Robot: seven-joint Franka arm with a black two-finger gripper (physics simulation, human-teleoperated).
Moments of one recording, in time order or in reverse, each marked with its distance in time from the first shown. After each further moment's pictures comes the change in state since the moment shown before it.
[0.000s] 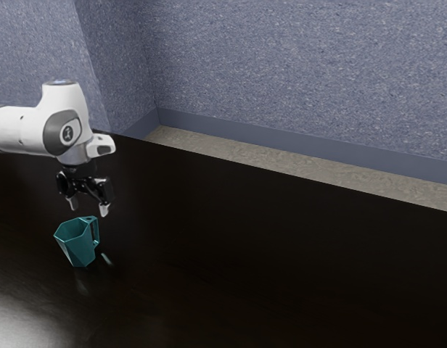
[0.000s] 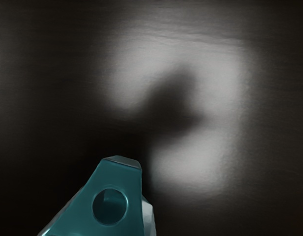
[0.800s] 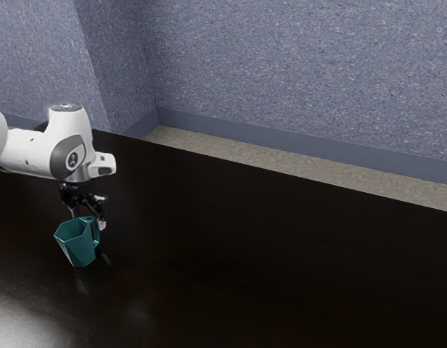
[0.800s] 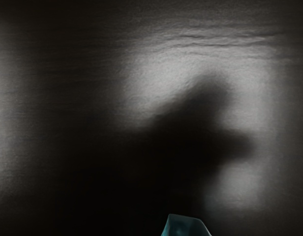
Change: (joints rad) arm 0.031 0.102 0.000 -0.042 0.062 0.200 0.104
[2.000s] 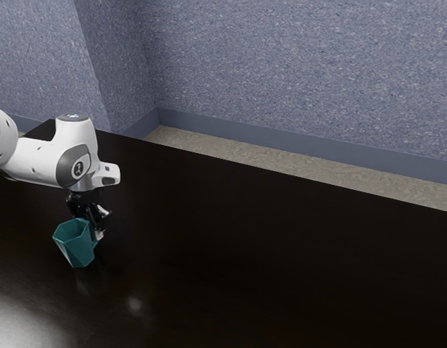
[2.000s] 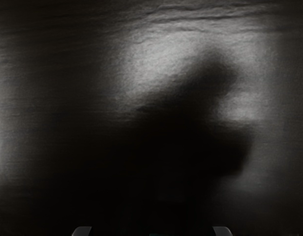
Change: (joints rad) arm -0.006 0.054 0.000 -0.001 -0.008 0.020 0.043
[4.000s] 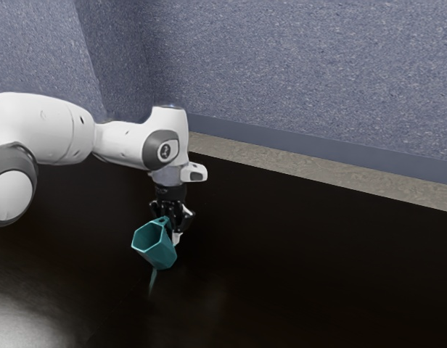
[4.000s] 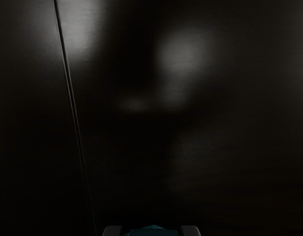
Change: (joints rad) arm -0.146 0.227 -0.185 0.403 -0.140 -0.387 -0.169
